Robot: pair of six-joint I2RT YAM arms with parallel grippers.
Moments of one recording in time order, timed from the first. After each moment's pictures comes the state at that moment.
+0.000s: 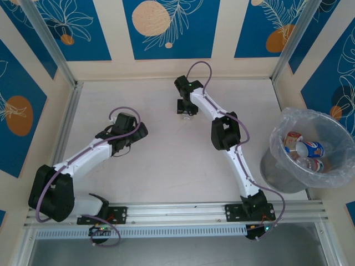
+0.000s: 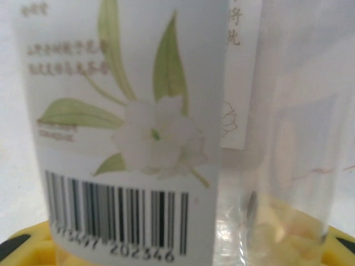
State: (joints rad) left arm -0.42 1.33 0.83 -0.41 -0.18 -0.80; right arm 0.48 2.63 2.49 -1.19 0.07 0.49
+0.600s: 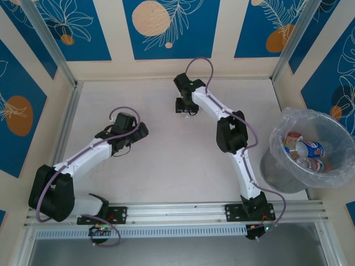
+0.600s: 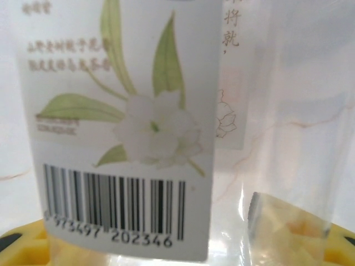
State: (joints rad) left arm -0.42 1.33 0.83 -0.41 -0.14 -0.81; right arm 0.51 2.38 2.23 -1.08 0.08 0.44
